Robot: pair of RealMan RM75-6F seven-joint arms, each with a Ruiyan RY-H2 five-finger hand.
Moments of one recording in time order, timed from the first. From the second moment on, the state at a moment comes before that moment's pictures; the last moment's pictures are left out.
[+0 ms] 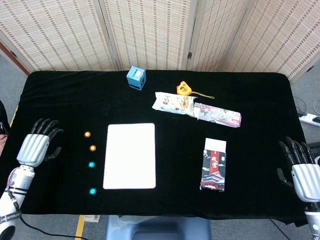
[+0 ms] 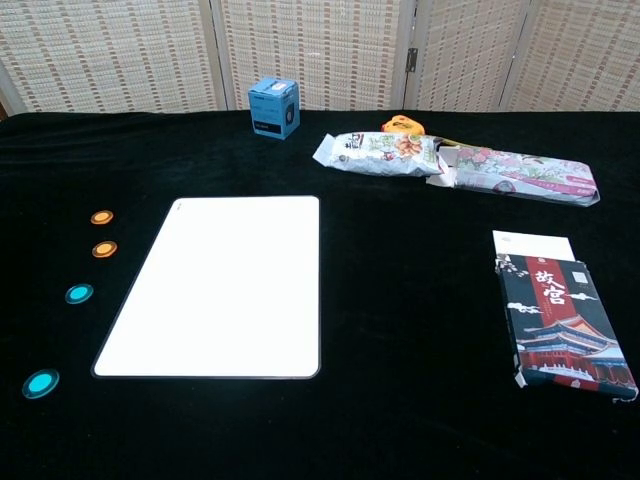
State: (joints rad) left arm -0.40 -1.20 -0.19 -1.43 1.42 1.16 0.02; right arm 0.05 -1.09 0.05 -1.58 -1.56 1.54 0.00
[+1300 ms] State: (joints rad) left arm -0.72 -1.57 -0.20 -0.91 1.16 0.73 0.12; right arm 0.06 -1.07 0.05 -1.61 -1.54 1.51 -0.02
